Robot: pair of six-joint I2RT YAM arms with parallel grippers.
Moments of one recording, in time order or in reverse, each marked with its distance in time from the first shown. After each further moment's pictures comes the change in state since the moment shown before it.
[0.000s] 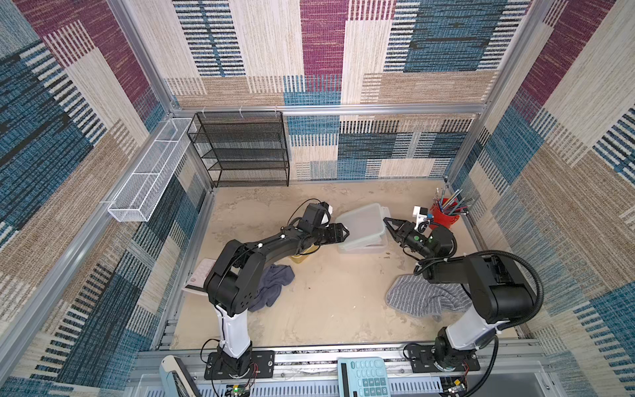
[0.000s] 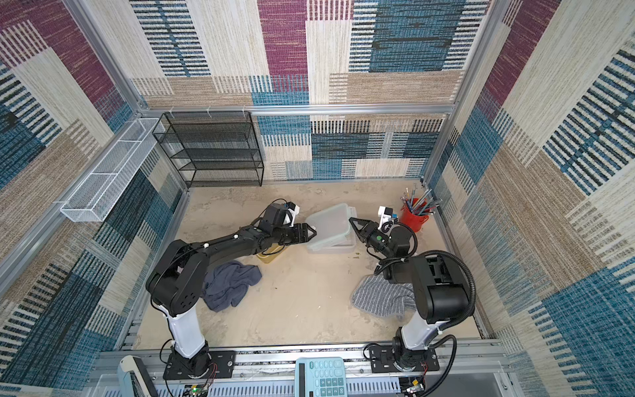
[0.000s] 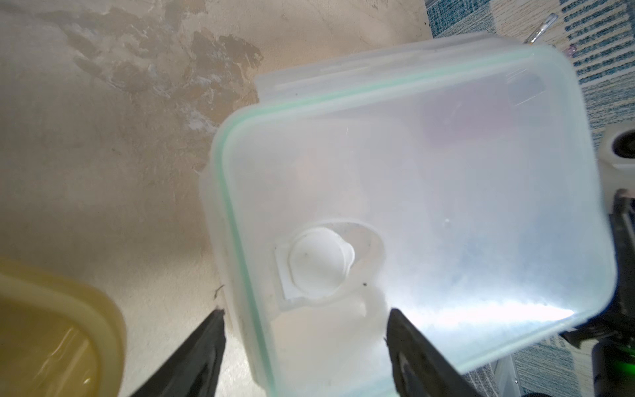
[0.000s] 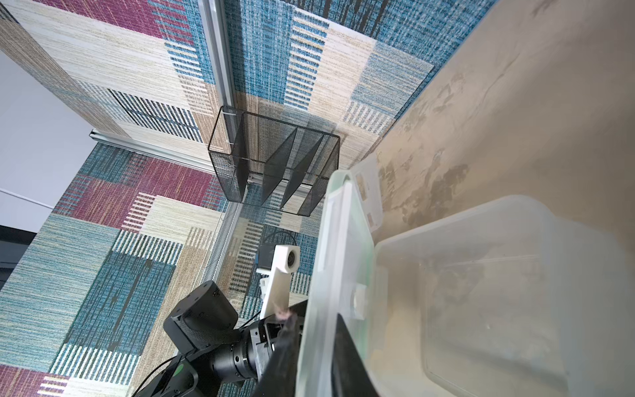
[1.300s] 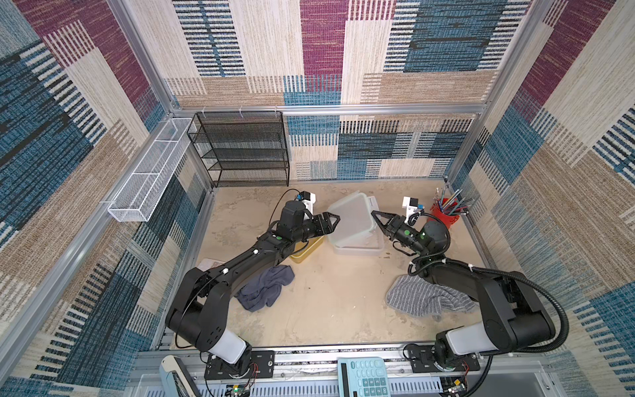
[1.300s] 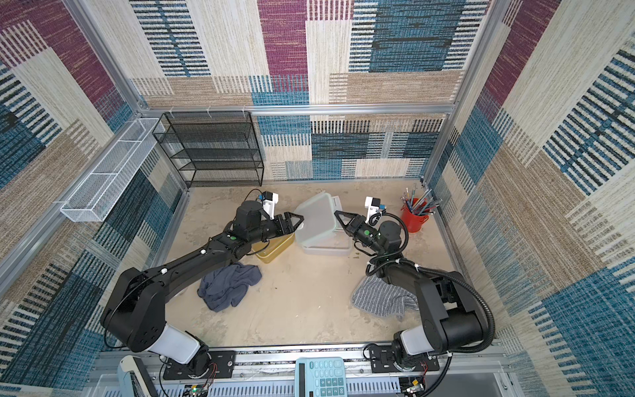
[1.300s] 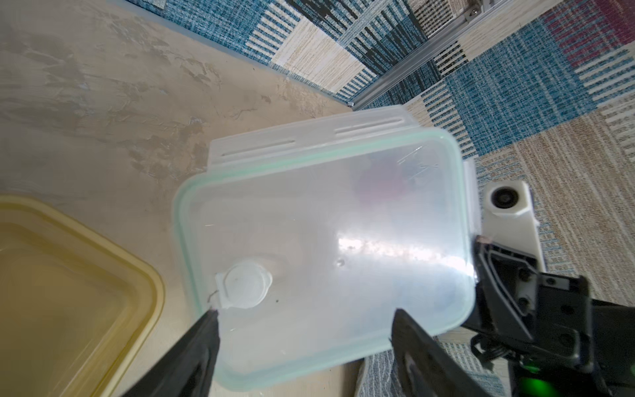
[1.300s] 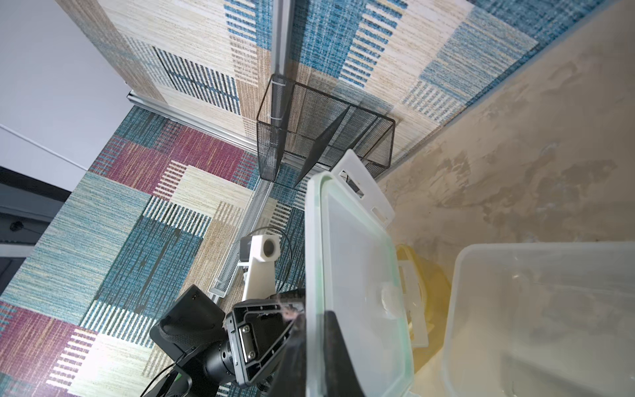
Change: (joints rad) left arm 0.048 -0.332 -0.190 0.143 -0.032 -0.092; right arm 0.173 -0.198 0.095 -0.176 0.101 -0.047
